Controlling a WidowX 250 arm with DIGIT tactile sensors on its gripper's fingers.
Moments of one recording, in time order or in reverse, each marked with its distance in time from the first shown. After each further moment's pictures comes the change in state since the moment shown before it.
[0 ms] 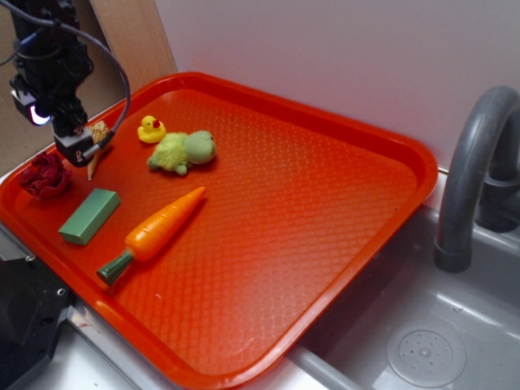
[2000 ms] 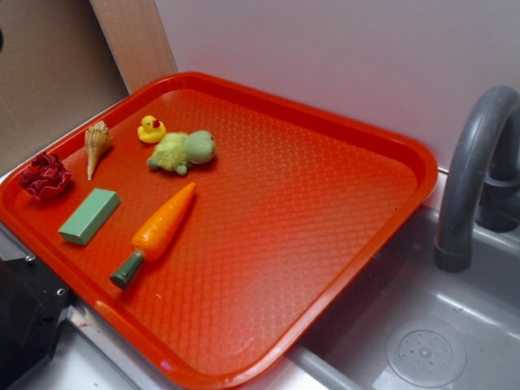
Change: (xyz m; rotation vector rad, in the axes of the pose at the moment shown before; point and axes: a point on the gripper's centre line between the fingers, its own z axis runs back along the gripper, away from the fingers) arm -0.081 -0.070 0.200 -0.426 -0.218 -0.056
